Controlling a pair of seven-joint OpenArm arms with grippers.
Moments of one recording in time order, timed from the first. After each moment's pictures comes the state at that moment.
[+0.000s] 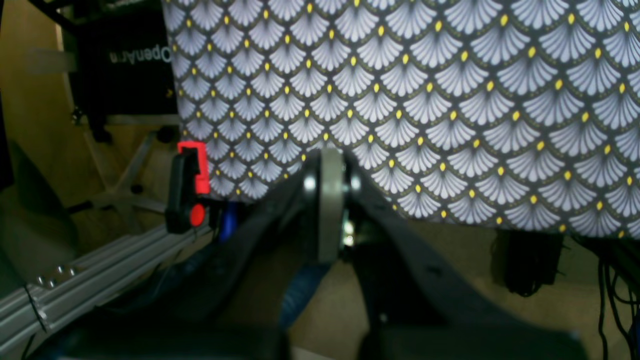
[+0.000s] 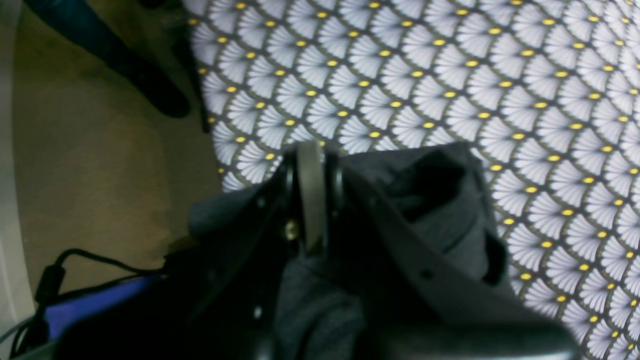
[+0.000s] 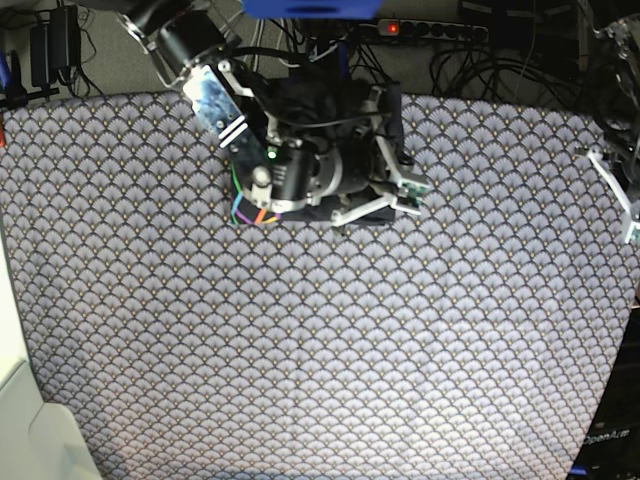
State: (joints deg) left arm 11.5 -25.6 -33.2 111.1 -19.3 -26.8 79.7; right arm 5.6 0.5 -34.4 98.8 17.1 39.9 -64.0
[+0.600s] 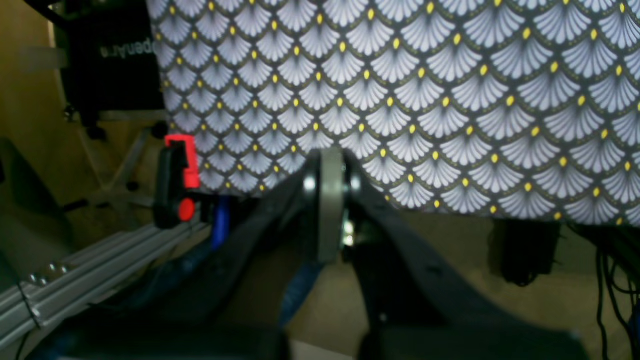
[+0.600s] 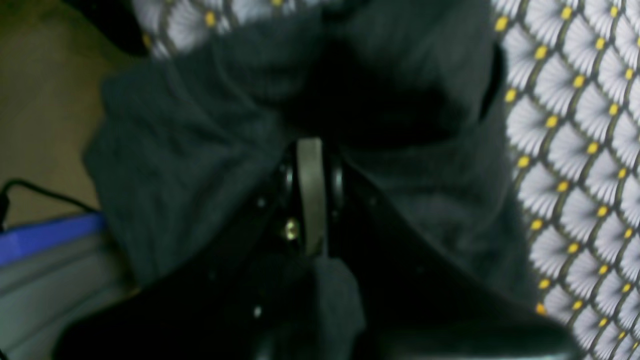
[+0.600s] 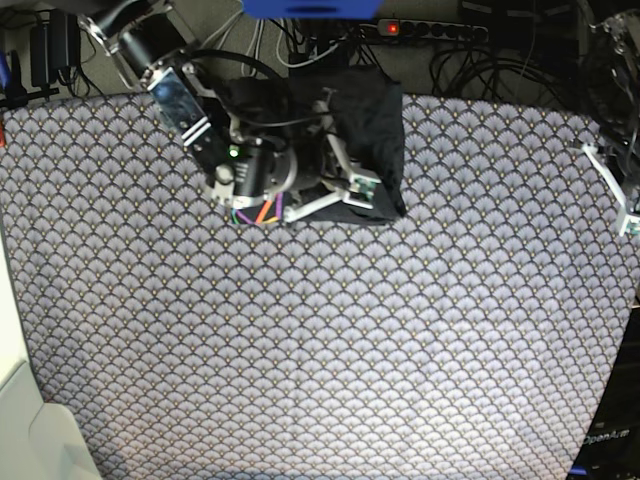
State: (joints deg) left arm 12.3 -24.5 -32.8 111.1 -19.3 -26.8 79.8; right arm 5.3 8.4 -34.0 98.8 16.5 39.9 -62.5
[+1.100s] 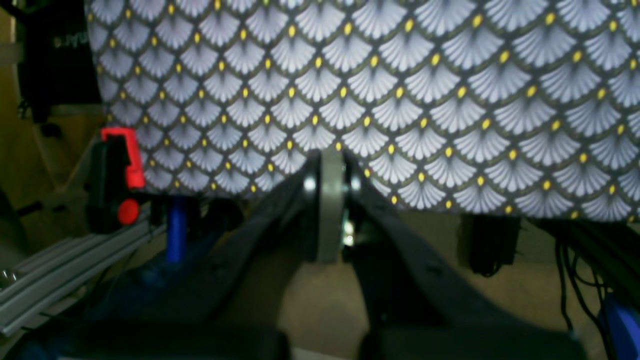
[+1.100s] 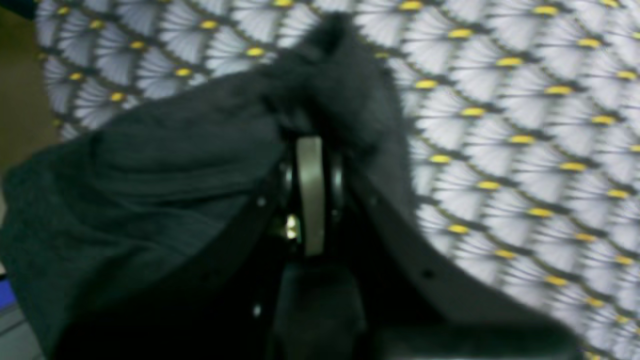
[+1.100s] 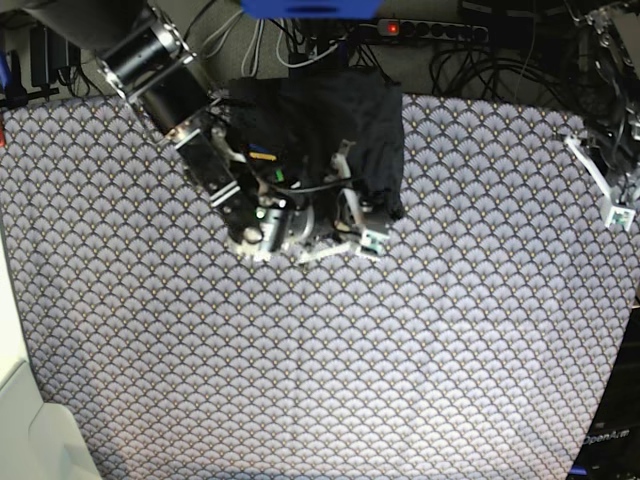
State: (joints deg) left arm 13.1 -20.7 -32.6 111.4 -19.7 -26.8 79.6; right arm 16.5 4.5 -34.4 80.6 16.3 39.7 -55.6
